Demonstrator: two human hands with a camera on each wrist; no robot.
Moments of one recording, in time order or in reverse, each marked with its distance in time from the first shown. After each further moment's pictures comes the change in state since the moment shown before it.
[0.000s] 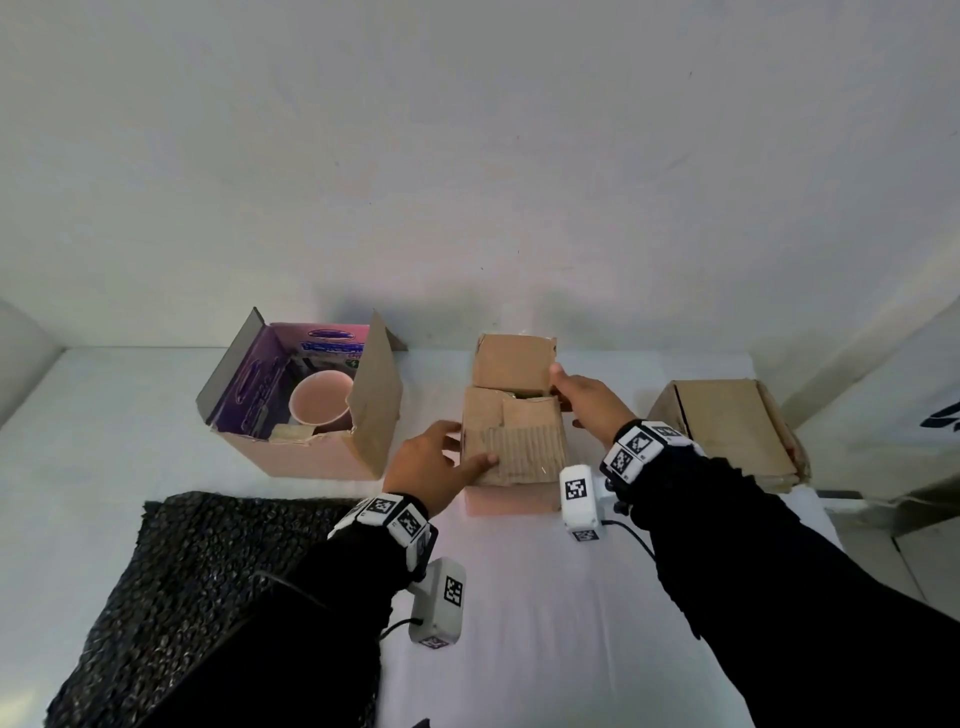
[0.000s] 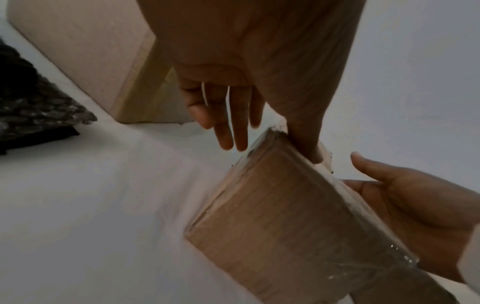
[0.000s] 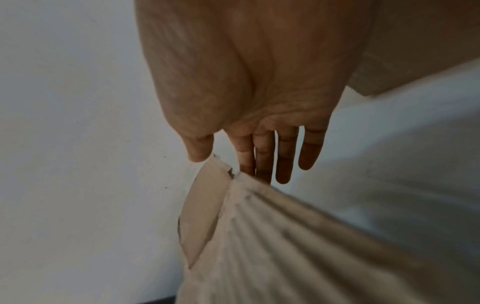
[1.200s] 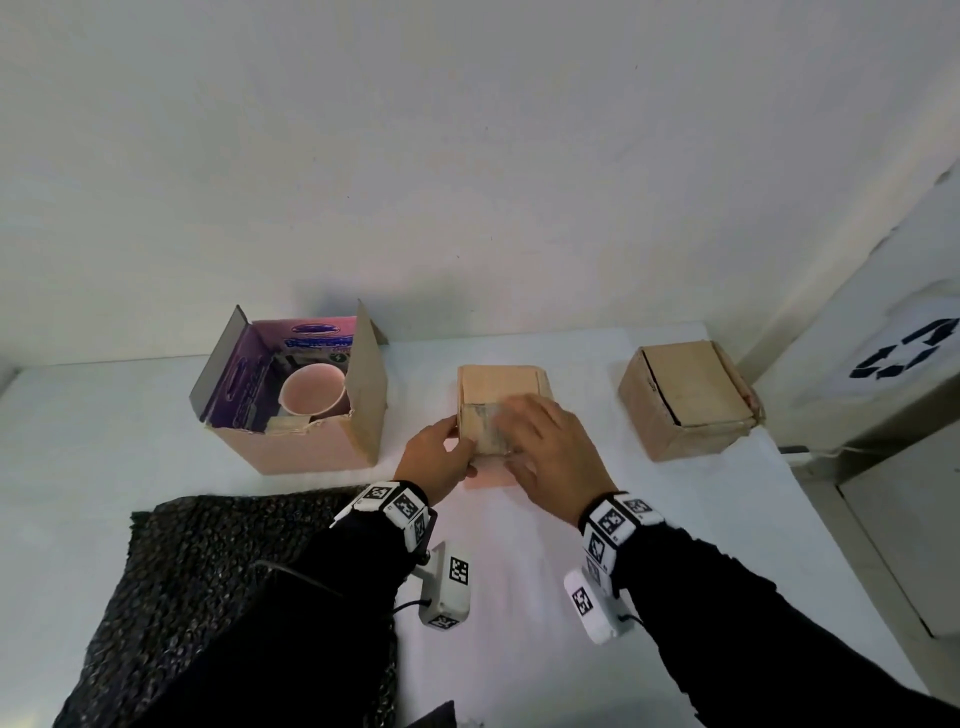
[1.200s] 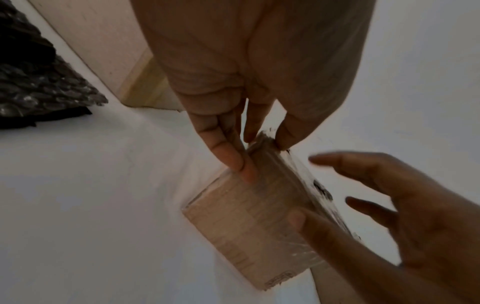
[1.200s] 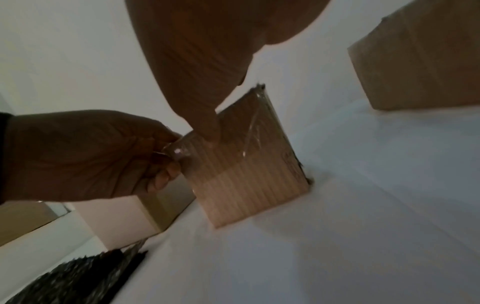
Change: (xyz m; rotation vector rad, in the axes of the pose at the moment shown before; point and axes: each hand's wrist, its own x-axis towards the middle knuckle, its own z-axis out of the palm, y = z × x) left_hand -0.022 0.000 0.003 -0.268 -0.163 0.074; right_hand -0.090 0.045 0.067 -0.808 0.316 -0.771
